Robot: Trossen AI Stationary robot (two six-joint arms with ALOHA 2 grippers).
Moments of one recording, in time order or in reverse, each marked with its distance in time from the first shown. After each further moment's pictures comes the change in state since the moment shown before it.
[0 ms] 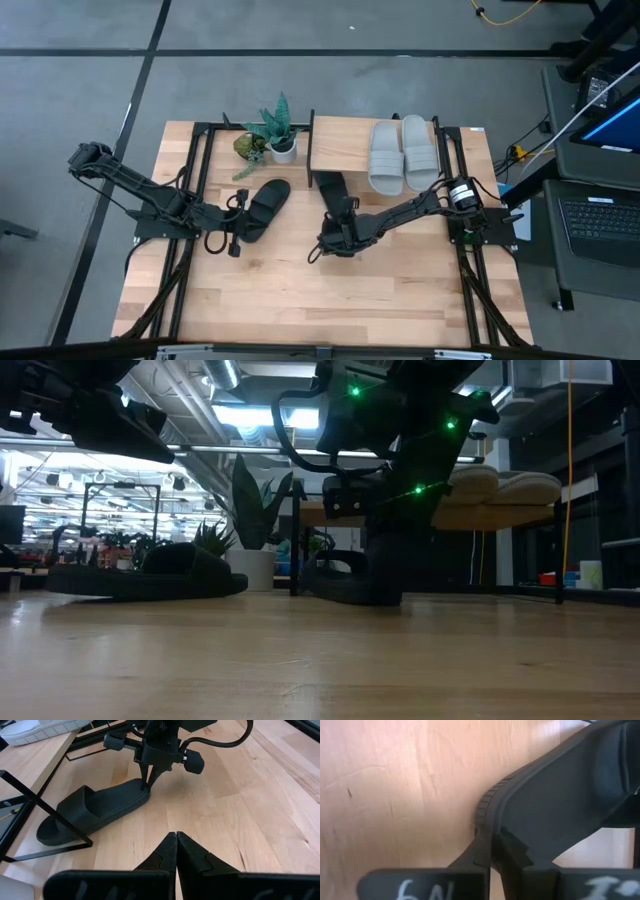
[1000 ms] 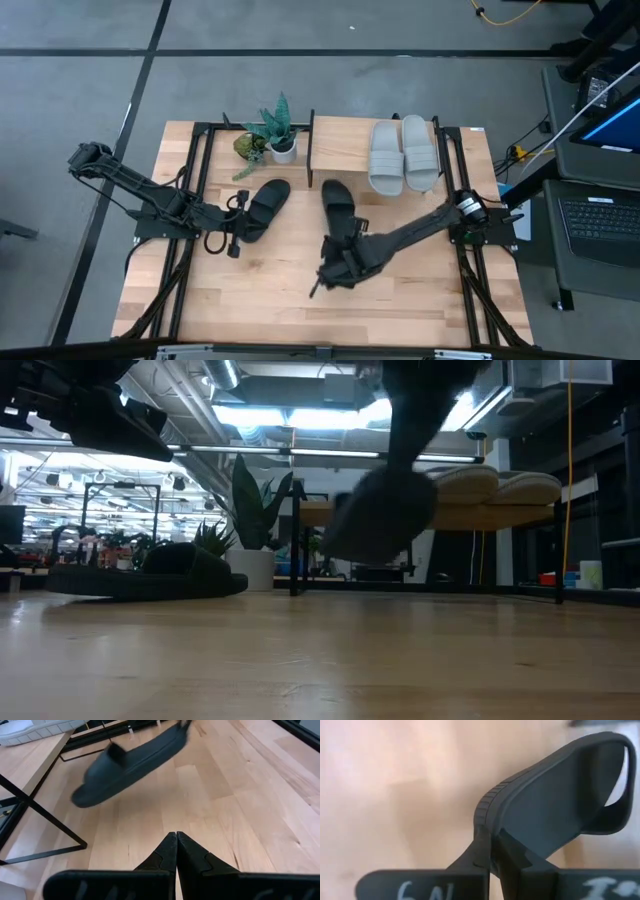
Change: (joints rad) left arm 0.000 0.000 0.000 0.006 0.024 -0.006; right arm 0.199 0.000 0.466 -0.535 -0.141 0.395
